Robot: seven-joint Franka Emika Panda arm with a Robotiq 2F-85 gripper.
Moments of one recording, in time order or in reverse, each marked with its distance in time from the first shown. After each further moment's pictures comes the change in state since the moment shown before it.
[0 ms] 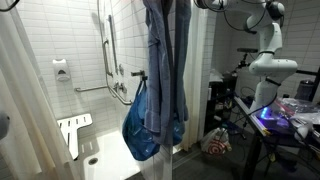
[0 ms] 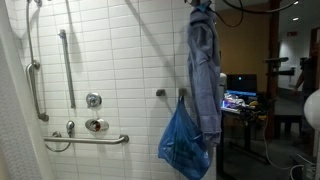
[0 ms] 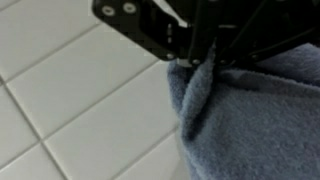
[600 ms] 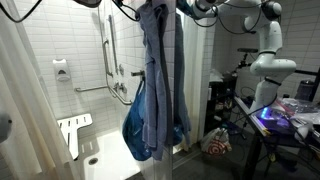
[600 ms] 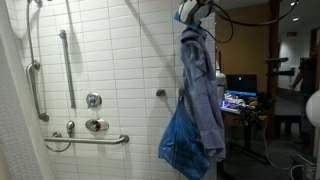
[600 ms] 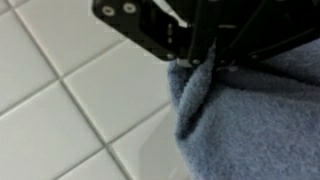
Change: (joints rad) arm -0.153 0.071 0.266 -0.016 -0.080 -0.012 0.045
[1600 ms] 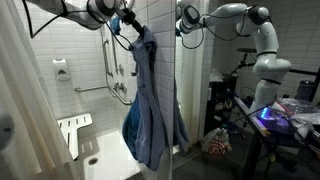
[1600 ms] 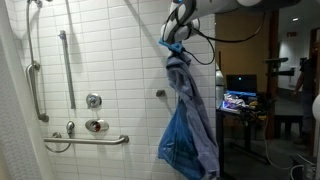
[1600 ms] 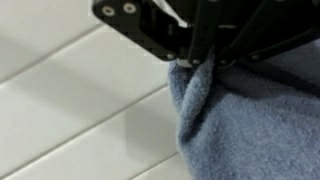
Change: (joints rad) arm -0.335 -0.034 0.487 0.036 0.163 -0.113 -0.093
